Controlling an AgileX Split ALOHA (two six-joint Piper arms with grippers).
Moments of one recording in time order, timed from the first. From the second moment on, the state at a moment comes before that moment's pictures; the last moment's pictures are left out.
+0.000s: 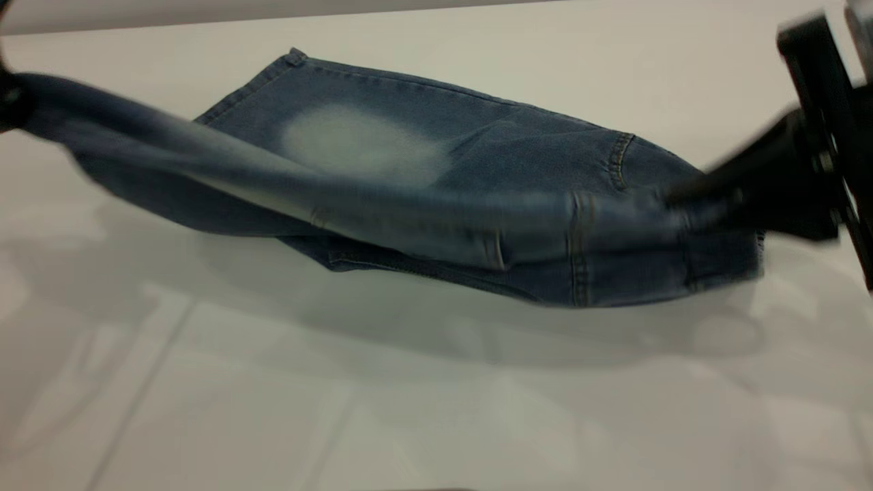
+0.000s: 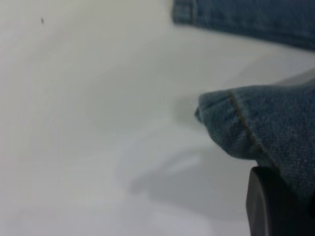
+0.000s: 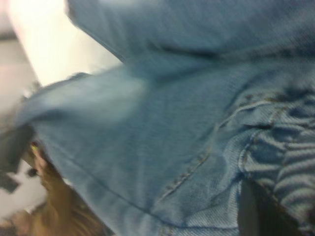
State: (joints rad) left arm -0.04 1.62 -0.84 -0.01 0.27 0.50; right arm 0.01 1.78 -0.47 1.80 0.87 -1.03
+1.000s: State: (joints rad) left arm -0.19 2.19 -1.48 -0.03 0.27 0.35; right arm 0.01 1.80 -0.70 1.81 0.45 -0.72
